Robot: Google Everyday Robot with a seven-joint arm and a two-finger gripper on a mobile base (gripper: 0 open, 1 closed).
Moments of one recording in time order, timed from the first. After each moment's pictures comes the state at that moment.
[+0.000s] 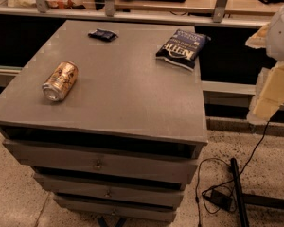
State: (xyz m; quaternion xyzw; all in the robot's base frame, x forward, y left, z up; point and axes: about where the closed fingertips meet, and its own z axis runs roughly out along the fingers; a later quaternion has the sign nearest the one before) arm 0.438 -0.217 0.976 -0.60 0.78 -0.03 0.16
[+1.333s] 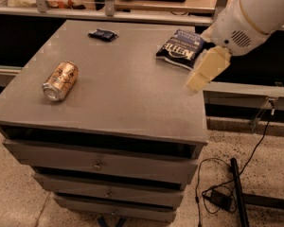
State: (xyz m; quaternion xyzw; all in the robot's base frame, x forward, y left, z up) arm 0.520 -0.132 0.960 -0.54 0.79 0.09 0.28
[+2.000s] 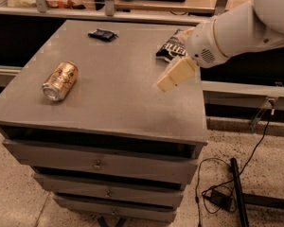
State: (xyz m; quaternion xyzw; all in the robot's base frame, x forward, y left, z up) arm 0.561 -0.073 0.938 -0.53 0.73 0.14 0.40
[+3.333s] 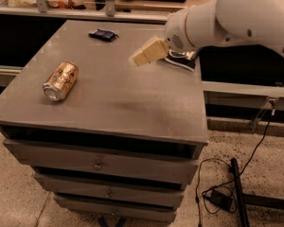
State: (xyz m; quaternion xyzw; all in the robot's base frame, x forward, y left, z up) arm 0.638 -0.040 0.960 -0.44 0.74 0.11 0.50
